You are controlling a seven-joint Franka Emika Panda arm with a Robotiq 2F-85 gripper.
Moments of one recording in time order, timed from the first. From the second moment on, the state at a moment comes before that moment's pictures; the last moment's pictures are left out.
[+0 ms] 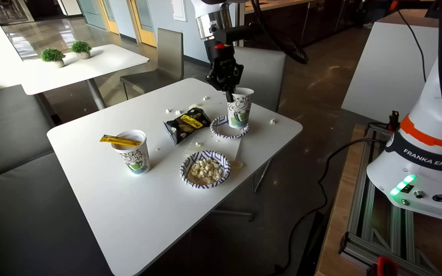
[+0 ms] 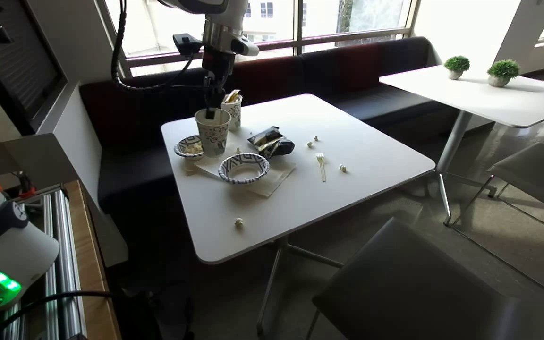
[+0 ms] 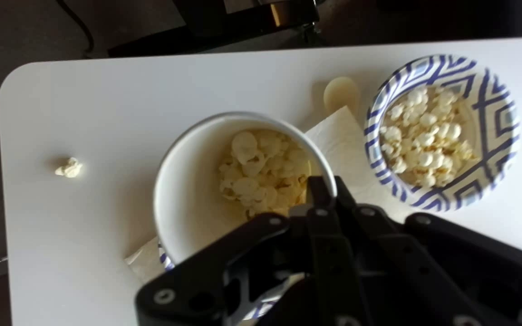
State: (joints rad) arm 0.07 0.13 0.05 -2.17 0.11 2.02 0.28
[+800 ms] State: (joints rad) arm 0.16 0.03 0.17 -2.24 0.41 1.97 -0.14
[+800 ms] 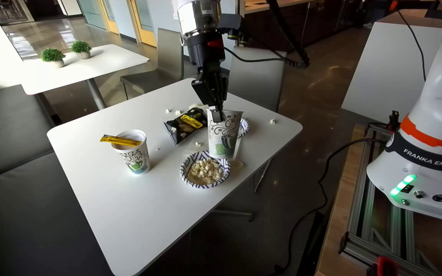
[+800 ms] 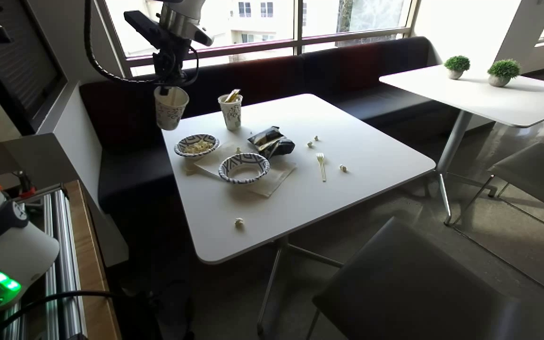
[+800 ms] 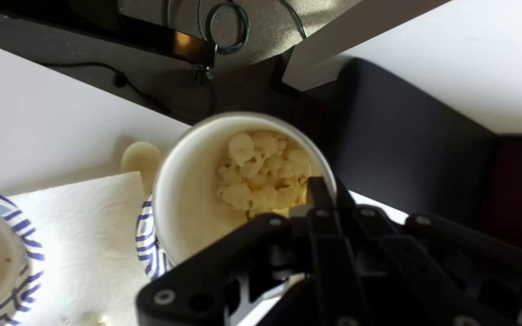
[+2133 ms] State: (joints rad) arm 0.00 0.45 0.16 -1.98 0.78 1.76 -0.79
